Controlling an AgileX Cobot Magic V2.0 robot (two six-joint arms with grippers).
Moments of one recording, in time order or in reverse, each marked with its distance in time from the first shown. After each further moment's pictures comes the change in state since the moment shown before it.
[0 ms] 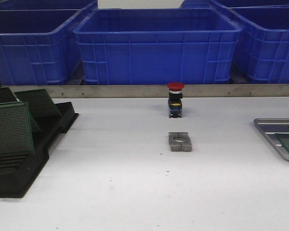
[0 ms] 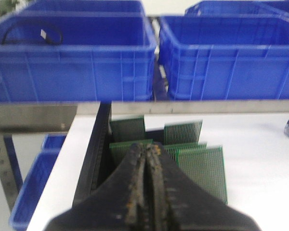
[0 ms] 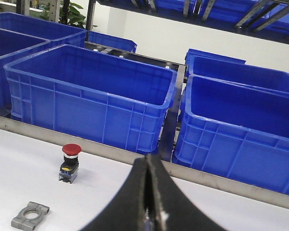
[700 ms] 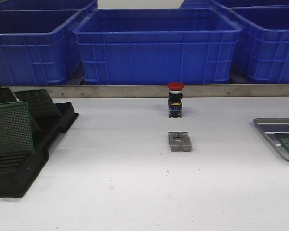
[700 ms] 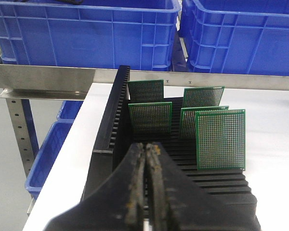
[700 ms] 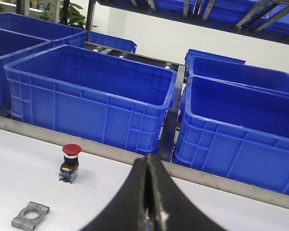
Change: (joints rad) left arm 0.053 -0.149 0.050 0.119 0.163 -0.131; right arm 0.000 -0.002 0.000 0.000 0.000 0.000
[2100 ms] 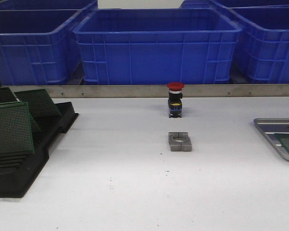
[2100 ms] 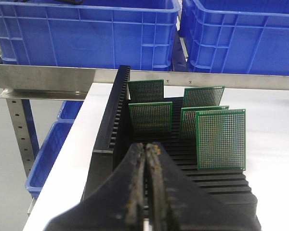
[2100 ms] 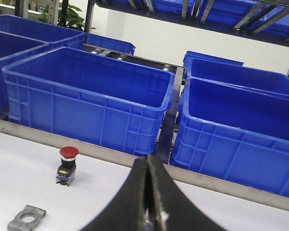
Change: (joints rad) left arm 0.000 0.000 0.000 0.000 0.000 0.000; right arm 0.012 0.000 0.000 0.000 -0.029 -0.001
